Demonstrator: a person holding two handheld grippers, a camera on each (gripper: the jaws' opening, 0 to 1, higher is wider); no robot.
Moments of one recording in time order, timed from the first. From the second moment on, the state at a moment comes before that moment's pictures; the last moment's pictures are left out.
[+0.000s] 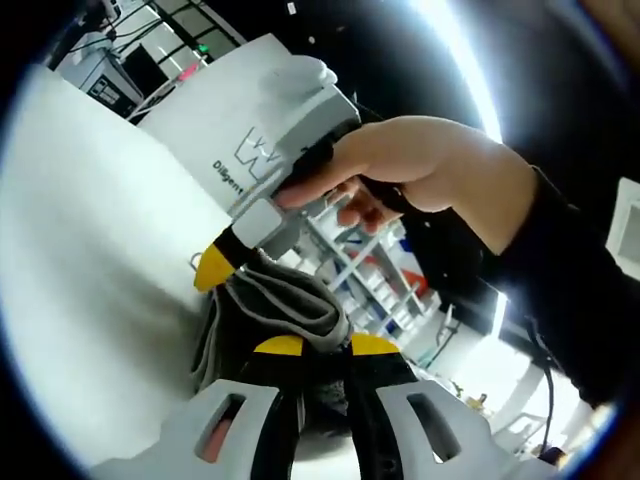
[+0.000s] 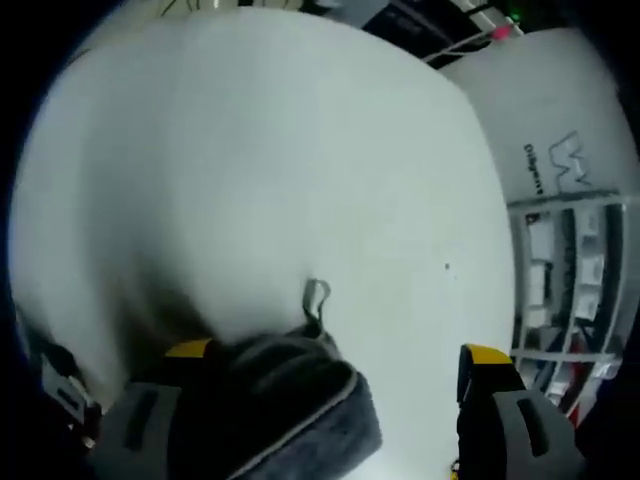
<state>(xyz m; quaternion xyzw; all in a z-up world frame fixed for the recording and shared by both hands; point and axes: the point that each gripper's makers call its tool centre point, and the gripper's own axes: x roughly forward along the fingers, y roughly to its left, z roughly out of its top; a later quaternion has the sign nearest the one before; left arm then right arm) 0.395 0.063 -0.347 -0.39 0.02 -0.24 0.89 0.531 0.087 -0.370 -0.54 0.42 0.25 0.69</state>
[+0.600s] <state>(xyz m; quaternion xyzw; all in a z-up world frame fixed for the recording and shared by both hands) 0.395 0.062 -0.347 -0.39 0.02 -0.24 0.89 0.528 0.076 -0.366 -0.49 0.45 0.25 0.70</state>
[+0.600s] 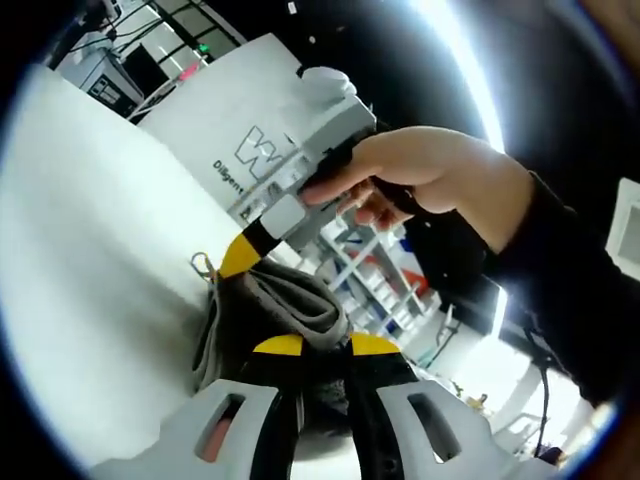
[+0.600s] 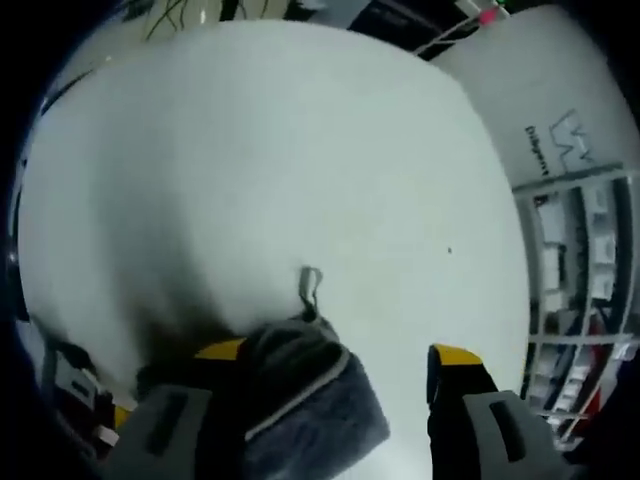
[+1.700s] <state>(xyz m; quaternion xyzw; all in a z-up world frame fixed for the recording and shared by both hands) 0.394 0.062 -0.345 -0.39 0.02 -0.25 0.89 0.504 0.073 -0.384 -0.45 0.50 0.28 0.68</state>
